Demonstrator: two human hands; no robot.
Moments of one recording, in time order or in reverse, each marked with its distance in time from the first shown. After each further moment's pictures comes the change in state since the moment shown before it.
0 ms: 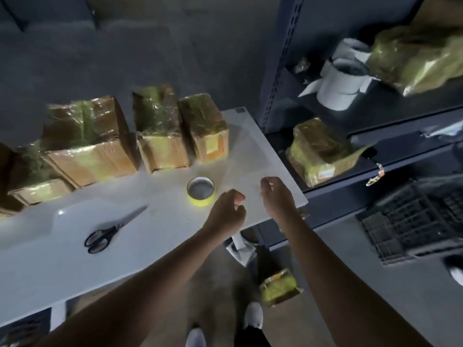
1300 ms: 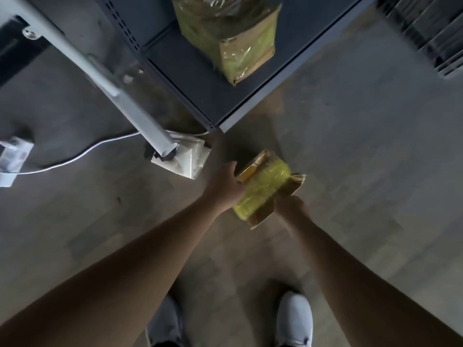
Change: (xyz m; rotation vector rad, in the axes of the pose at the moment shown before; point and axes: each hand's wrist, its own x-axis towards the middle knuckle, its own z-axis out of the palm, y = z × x) left_hand 0.094 -0.383 0.571 0.415 -0.567 -0.131; right_hand 0.030 0.718 0.204 0.026 -0.109 0.894
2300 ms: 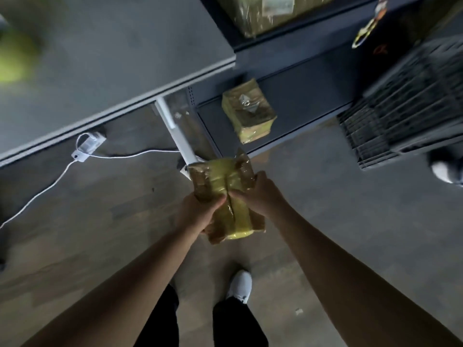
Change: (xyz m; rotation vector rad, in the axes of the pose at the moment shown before) left_hand -0.261 0.094 -0.170 -0.681 0.254 -0.365; right_hand -0.286 -0.154 -0.163 -0.363 -0.112 -0.535
